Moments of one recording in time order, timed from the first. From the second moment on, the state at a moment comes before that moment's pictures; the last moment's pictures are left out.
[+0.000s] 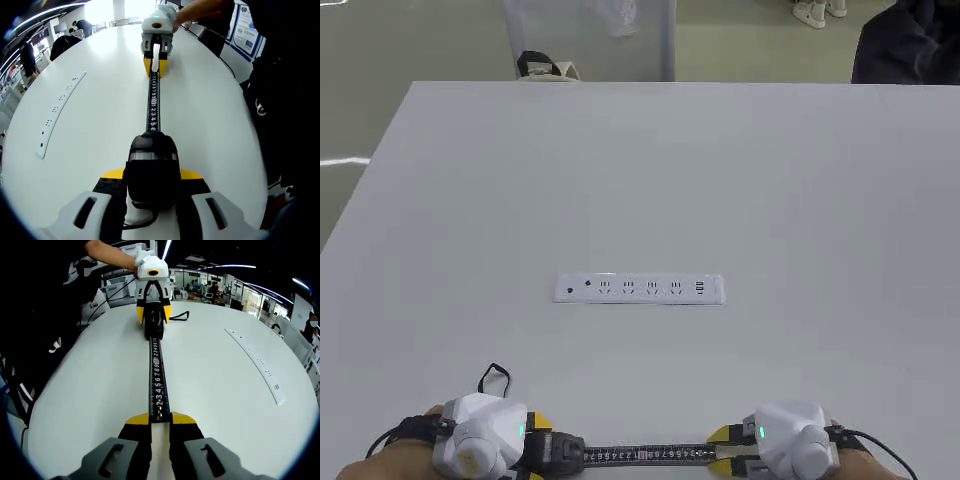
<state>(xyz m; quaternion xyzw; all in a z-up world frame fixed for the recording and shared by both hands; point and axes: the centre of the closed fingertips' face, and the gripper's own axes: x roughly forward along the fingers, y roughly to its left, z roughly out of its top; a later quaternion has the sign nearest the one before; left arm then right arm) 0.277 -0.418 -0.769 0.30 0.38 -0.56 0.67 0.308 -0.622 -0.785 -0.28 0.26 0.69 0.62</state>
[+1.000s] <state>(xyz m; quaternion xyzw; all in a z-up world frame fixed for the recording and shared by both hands) 0.277 -0.422 -0.764 0.30 0.38 -0.56 0.67 0.314 -0.646 -0.784 -0.28 0.27 0.68 0.62</state>
